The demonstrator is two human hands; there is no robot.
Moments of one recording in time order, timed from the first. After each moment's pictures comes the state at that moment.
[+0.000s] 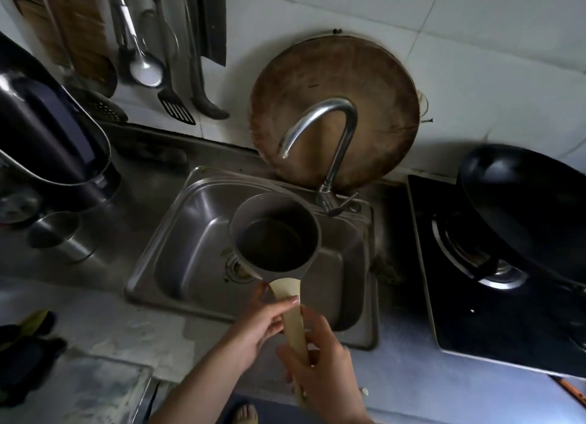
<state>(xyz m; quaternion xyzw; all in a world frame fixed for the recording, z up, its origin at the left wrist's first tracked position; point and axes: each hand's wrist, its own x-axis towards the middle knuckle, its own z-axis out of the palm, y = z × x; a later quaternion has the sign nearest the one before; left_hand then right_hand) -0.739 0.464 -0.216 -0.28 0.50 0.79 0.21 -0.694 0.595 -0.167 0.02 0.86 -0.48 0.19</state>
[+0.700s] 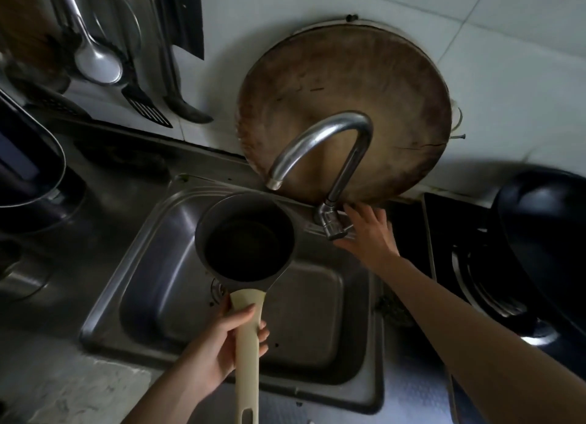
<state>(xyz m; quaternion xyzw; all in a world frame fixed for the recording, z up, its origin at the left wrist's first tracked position) -0.803 0.424 -0.212 -0.30 0.39 0.84 0.23 -0.999 0.658 -0.209 -0.13 0.99 -0.08 0.05</state>
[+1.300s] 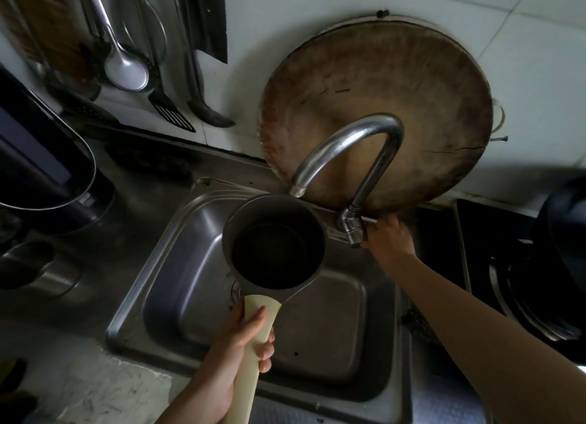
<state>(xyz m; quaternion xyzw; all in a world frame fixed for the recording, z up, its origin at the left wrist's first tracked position) -0.822 0.422 -0.207 -0.38 0.43 0.79 0.23 -1.031 0.641 -0.236 -0.13 0.98 0.12 0.11</state>
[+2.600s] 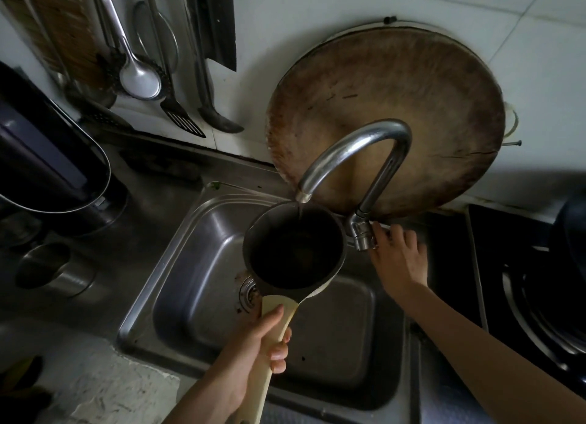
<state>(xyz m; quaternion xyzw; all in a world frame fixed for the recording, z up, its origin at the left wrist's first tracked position) -0.827 0.430 -0.195 -0.37 0.36 0.81 0.26 -0.988 0.643 -0.228 -0.09 0.99 0.04 0.02</state>
